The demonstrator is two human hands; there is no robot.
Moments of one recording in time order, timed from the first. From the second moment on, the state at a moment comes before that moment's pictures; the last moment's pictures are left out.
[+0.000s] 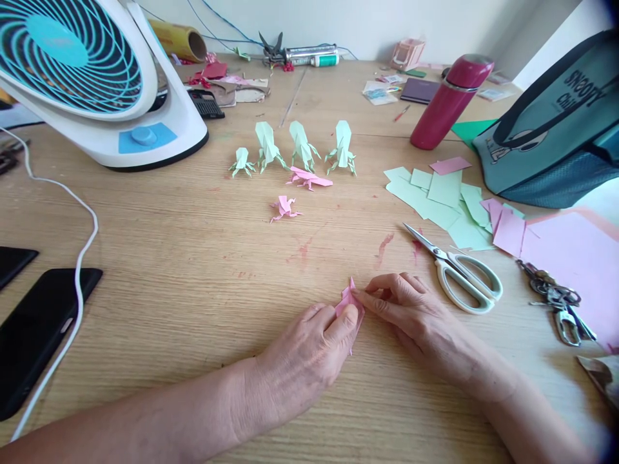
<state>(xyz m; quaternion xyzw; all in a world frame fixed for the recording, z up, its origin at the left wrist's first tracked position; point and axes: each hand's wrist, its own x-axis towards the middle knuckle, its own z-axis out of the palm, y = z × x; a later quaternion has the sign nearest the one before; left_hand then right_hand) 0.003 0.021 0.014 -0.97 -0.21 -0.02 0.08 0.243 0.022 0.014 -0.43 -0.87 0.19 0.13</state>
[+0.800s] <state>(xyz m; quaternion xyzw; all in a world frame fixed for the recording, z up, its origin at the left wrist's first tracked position) -0.002 0.045 0.025 -0.98 -0.15 -0.08 -0.02 0.239 0.028 0.003 -0.44 -0.87 0.16 0.18</state>
